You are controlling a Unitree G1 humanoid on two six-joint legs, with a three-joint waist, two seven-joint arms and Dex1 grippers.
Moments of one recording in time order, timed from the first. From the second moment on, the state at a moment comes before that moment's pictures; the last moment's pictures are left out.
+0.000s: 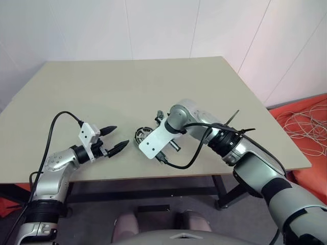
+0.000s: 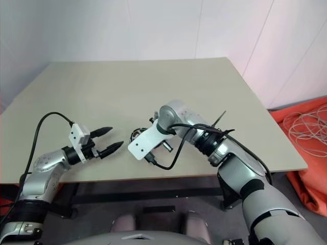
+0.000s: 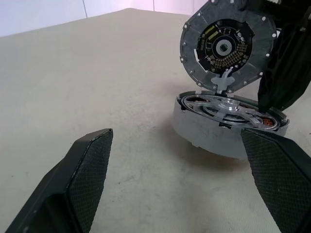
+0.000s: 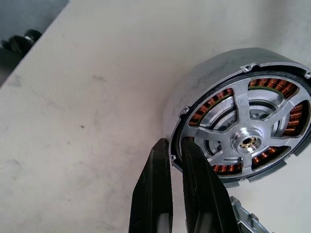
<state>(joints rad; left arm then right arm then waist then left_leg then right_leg) -0.10 0.51 0.12 0.13 -0.38 0.04 -0.97 -0.97 -0.31 0.76 0.32 -0.51 -0.04 1.43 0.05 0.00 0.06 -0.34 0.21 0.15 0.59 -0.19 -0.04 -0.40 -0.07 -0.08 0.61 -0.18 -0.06</state>
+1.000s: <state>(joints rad) -0.11 0.51 0.12 0.15 -0.37 0.04 -0.97 -0.99 -0.29 0.66 0.09 -0.37 0.15 1.44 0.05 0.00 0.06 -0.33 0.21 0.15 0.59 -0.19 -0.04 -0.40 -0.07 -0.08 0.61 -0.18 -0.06</state>
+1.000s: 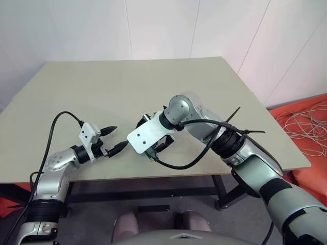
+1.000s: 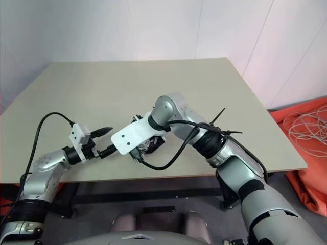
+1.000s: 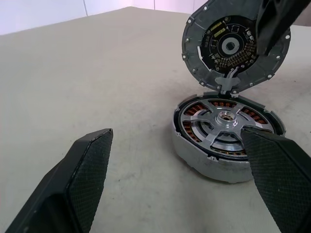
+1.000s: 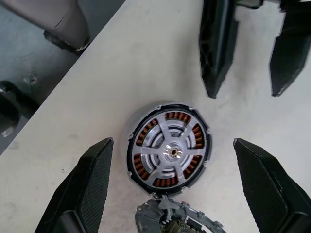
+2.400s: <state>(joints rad) -0.04 0.54 0.17 0.11 -0.40 0.05 -0.97 -0.64 -0.34 0.26 0.07 0.08 0.60 0.99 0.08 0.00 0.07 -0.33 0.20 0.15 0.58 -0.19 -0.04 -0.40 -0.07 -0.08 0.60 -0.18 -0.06</state>
